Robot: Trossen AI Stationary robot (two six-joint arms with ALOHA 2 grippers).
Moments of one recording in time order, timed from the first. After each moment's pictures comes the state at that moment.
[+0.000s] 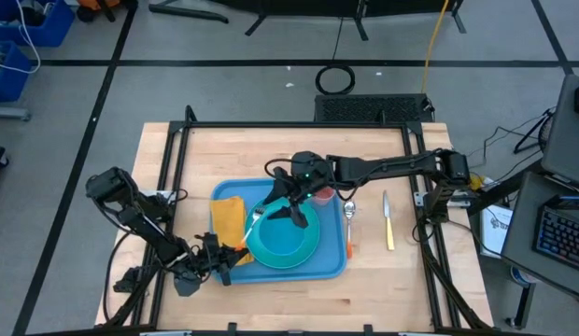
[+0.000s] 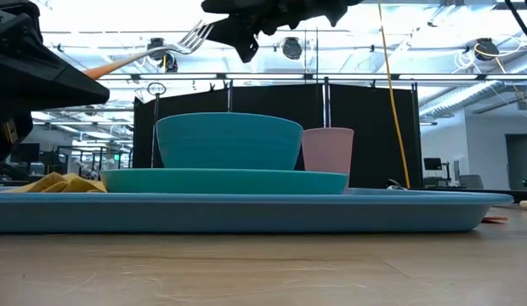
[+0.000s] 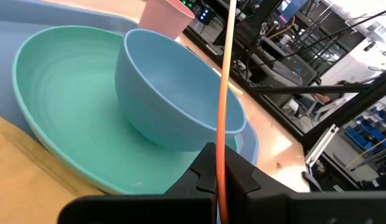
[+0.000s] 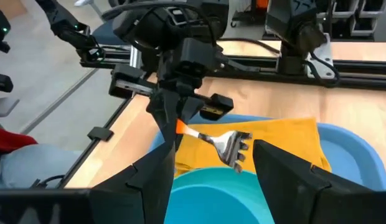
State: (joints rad) left arm -0.91 1.65 0.47 0.66 -1.15 -1.20; right arm -0.05 1.79 1.40 -0.05 -0.45 -0.02
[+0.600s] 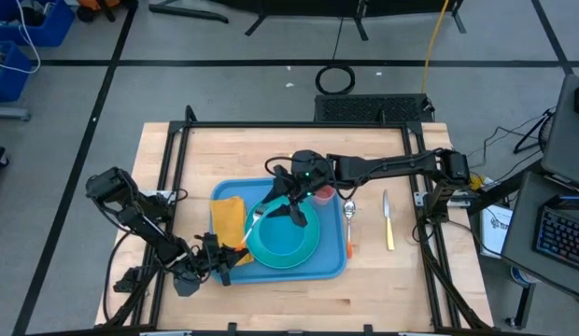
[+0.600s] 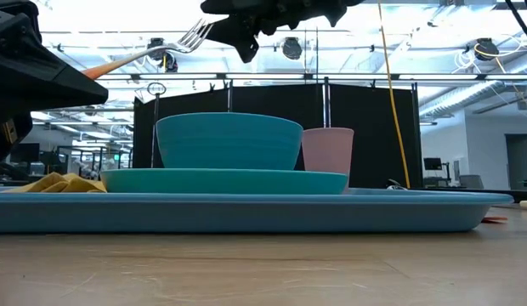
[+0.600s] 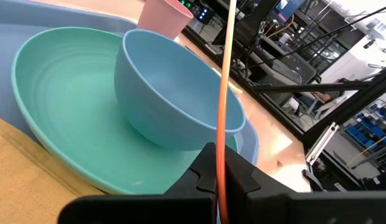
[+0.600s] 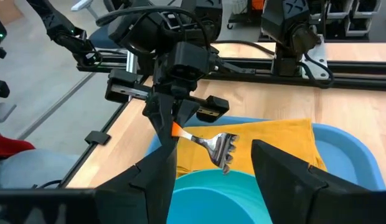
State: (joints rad) left arm -0.91 1.65 0.47 0.66 -1.15 -1.19; right arm -0.05 1.79 1.40 -0.05 -0.44 0.00
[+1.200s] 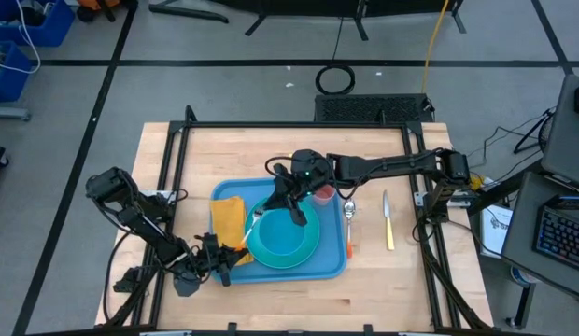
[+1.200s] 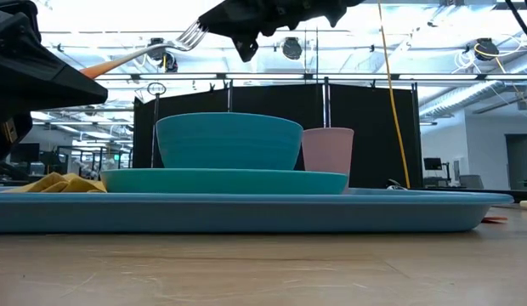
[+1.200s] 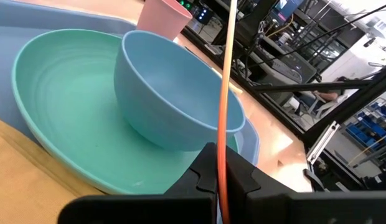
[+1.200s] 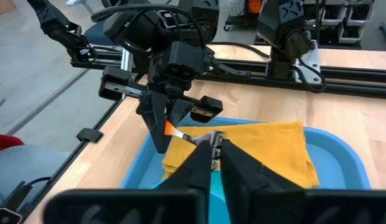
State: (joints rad) left arm -0.91 1.65 0.47 0.66 -1.16 -1.18; right arm -0.05 1.79 1.40 -0.05 -0.43 -0.04
